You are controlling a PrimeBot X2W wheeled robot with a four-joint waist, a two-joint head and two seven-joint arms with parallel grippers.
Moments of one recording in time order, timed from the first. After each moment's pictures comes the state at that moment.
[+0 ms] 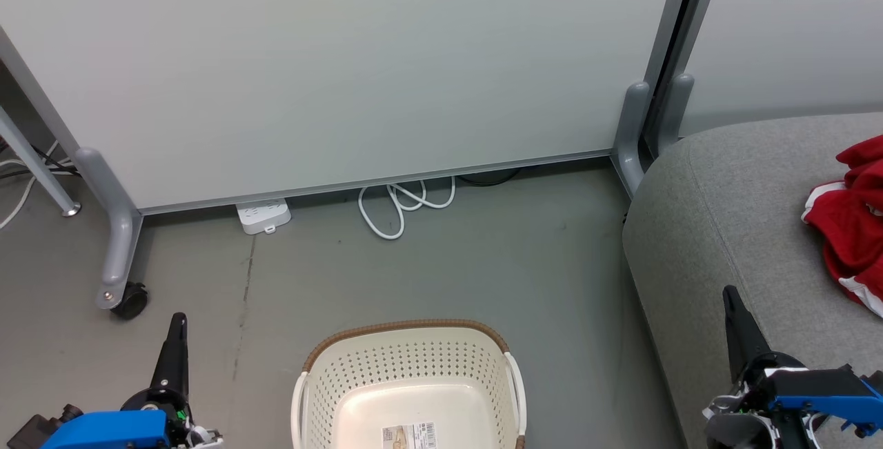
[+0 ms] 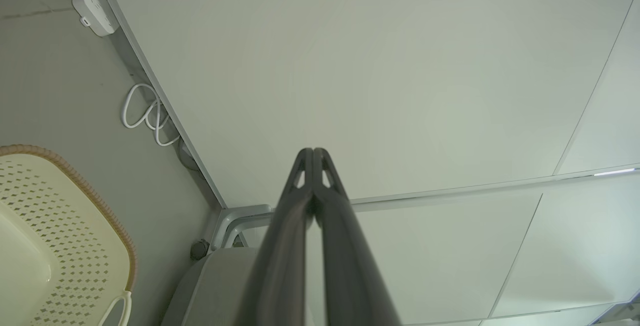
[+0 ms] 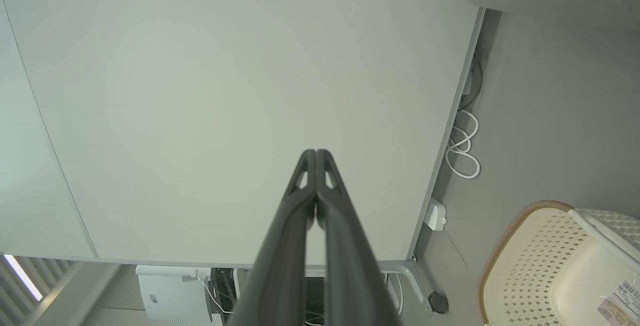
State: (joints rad) left arm -0.10 0.05 0.10 0.25 -1.49 -0.13 0.08; right arm -0.09 -0.05 -0.10 0.25 1.49 0.13 0.08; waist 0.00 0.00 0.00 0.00
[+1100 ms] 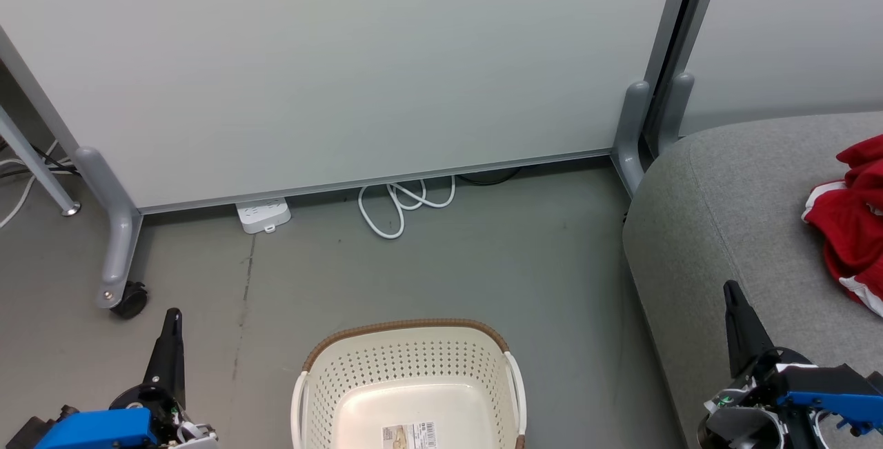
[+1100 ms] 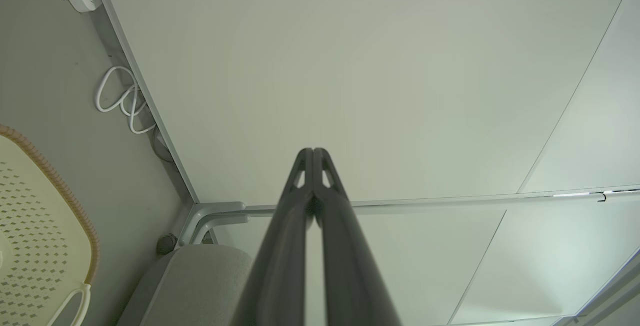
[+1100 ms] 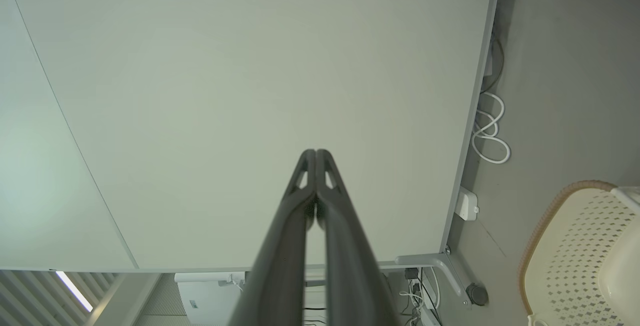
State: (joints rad) left arm -0.10 0.05 0.11 0.25 -1.61 -0.13 0.11; right arm -0.10 -0.05 -0.11 0.25 1.61 0.13 0.11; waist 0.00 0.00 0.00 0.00
